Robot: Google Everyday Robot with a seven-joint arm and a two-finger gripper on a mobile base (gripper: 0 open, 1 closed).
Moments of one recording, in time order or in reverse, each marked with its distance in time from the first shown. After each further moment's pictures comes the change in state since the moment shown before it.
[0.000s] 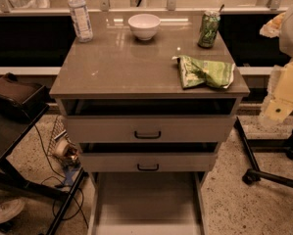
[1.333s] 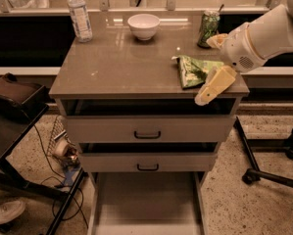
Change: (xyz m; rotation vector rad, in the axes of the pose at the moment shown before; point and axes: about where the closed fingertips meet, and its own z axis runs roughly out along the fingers) arm -0.072 -0.083 0.135 -0.023 -0.461 0.030
